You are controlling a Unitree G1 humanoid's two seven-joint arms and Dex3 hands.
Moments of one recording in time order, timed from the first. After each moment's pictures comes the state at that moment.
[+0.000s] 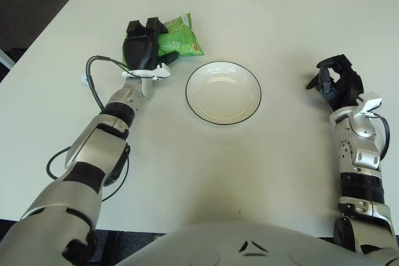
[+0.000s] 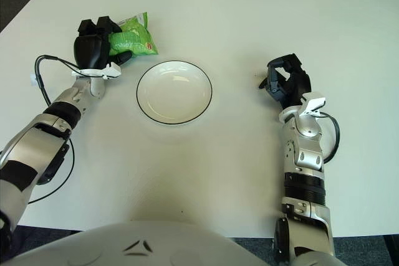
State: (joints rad) left arm -0.85 0.38 -0.43 1.12 0.72 -0.45 0.97; right arm -0.18 -0.28 -0.28 0.10 0.21 -0.01 0.09
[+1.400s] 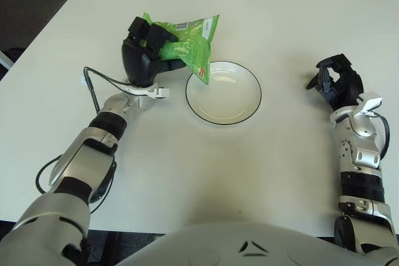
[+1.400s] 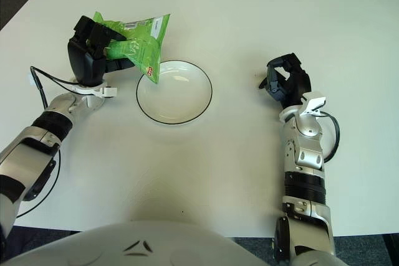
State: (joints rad) left arm -0.72 0.48 -0.43 0.76 0.95 -0.61 1.42; right arm -0.19 -0.29 -0.29 0.13 0.21 -0.02 0.10
